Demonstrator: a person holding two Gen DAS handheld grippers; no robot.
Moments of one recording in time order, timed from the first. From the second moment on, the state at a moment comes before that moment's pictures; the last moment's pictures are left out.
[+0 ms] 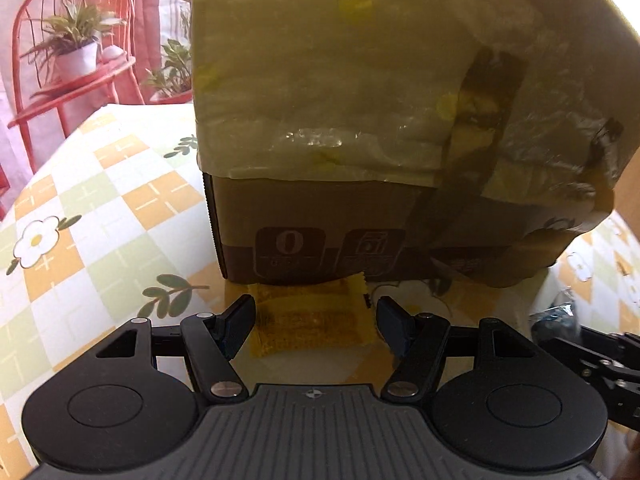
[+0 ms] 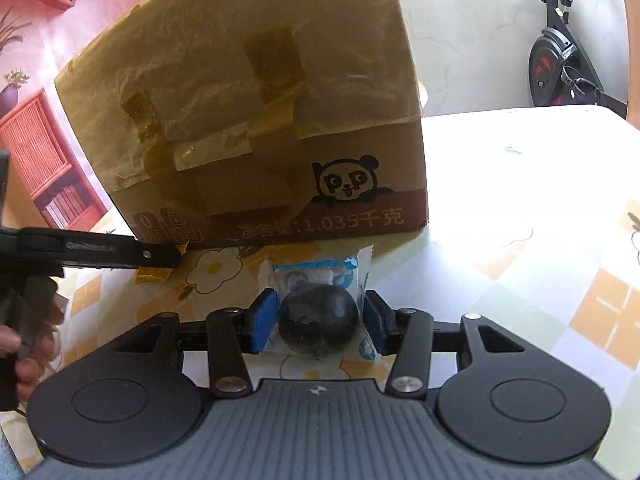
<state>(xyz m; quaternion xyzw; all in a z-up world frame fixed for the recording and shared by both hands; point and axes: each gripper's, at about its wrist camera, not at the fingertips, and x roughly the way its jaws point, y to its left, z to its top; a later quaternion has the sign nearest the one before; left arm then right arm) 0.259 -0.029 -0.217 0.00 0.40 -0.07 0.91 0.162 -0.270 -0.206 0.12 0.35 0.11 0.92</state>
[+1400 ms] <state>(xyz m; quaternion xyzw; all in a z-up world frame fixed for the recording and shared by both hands) 0.175 -0.012 -0.100 -0.03 0.28 -0.14 0.95 0.143 -0.280 -0.134 0.14 0.26 0.13 0.95</state>
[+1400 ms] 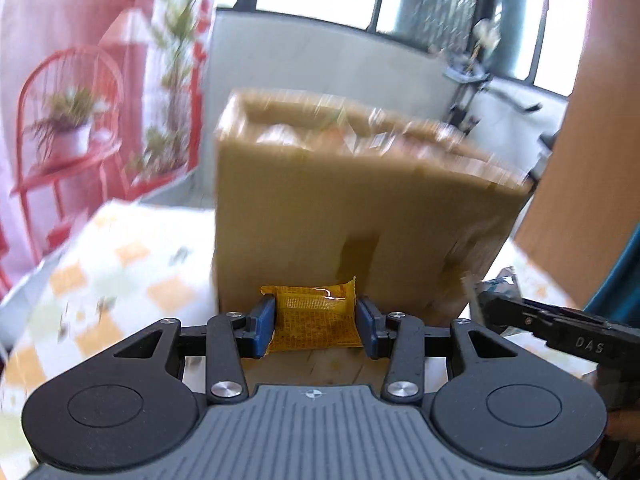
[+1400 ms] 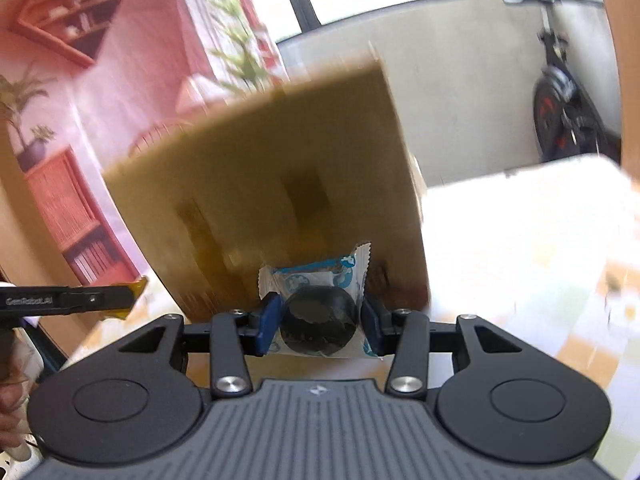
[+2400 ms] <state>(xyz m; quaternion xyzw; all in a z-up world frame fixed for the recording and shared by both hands) 0.341 -0.050 -0.019 0.01 0.27 -0.12 0.96 0.362 -0.261 -0.005 0.11 0.25 0.10 0.96</state>
